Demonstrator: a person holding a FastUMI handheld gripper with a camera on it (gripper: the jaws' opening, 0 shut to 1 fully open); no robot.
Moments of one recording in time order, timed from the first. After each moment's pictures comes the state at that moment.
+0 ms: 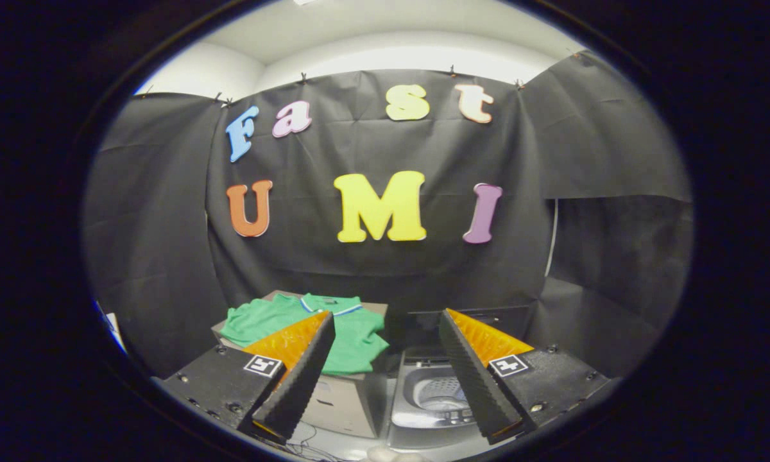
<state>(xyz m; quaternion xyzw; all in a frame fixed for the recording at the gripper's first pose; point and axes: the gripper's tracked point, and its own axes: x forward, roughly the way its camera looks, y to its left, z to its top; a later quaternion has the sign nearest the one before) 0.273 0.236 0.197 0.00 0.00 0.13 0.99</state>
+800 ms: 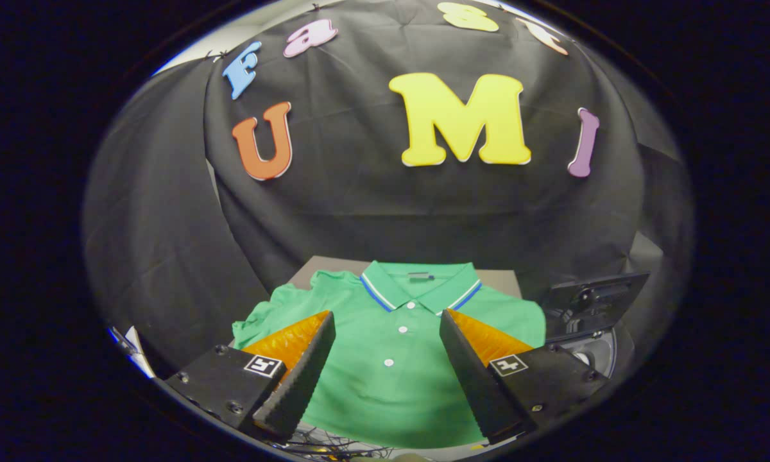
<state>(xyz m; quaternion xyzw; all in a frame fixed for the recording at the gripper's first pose) 0.447 0.456 0.118 0.00 0.19 0.19 0.96</state>
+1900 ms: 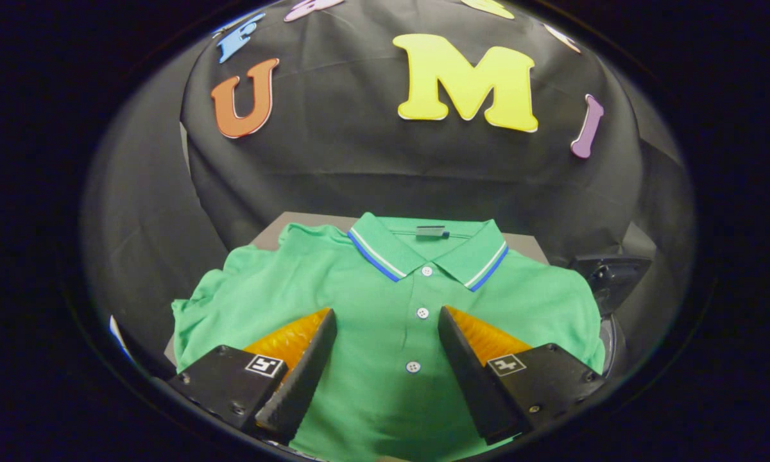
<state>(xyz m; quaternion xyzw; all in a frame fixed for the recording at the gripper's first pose) 0.483 0.473 0.058 -0.05 0.23 0.14 0.96</state>
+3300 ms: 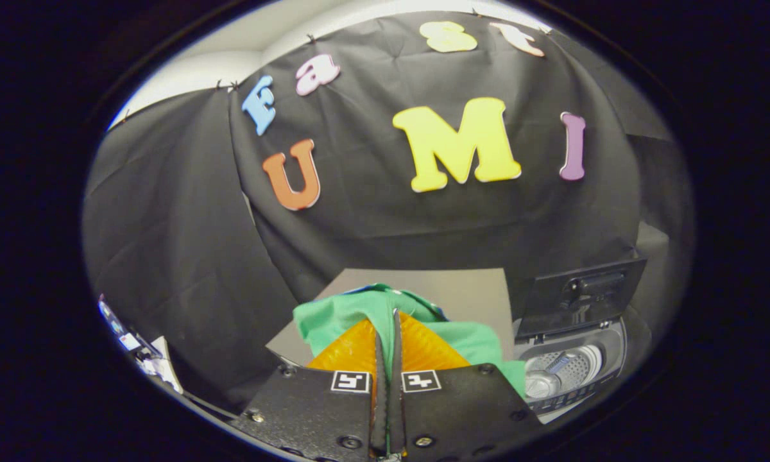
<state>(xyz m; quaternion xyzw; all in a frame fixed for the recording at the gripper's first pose) 0.331 0.379 0.177 0.05 0.10 0.26 0.96</state>
